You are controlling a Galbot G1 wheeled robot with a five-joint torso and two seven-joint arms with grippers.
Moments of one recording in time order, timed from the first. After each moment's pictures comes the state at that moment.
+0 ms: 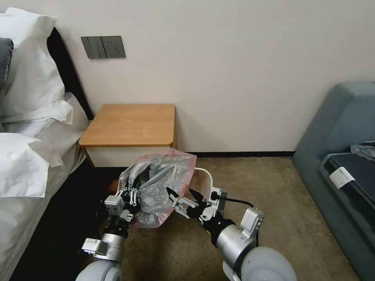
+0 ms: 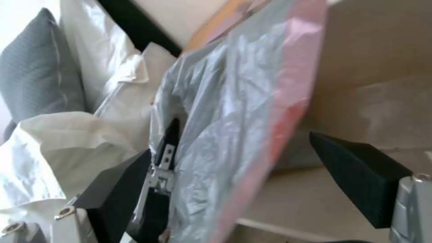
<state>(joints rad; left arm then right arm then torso) 1.62 -1.43 -0.54 -2.08 -0.29 -0.29 0.15 -1.36 1.20 -0.03 2.39 0.93 -0.39 0.40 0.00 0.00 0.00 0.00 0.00</state>
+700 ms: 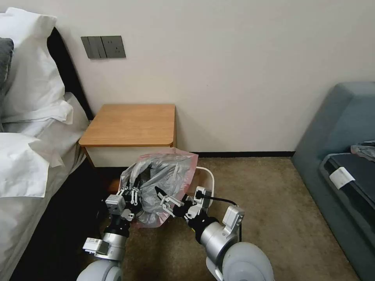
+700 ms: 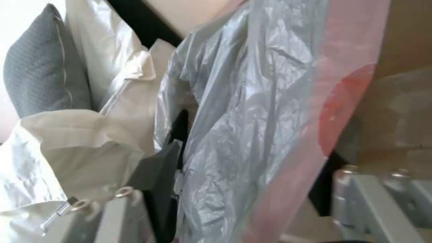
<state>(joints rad) 1.62 -1.43 -0.54 -2.09 -0.28 -0.28 0.15 -1.32 1.28 -0.09 2.31 0.87 -0.37 0.37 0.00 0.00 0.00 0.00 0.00</state>
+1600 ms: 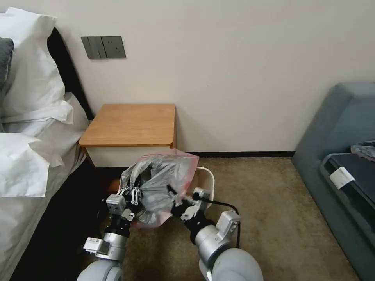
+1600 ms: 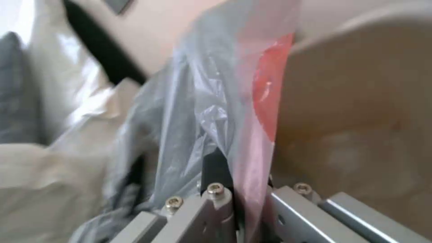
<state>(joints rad) 1.62 -1.45 -0.54 -2.11 -0.25 -0.25 0.13 -1.36 1.36 -0.17 2.29 0.54 -0.28 0.47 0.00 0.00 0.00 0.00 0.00</state>
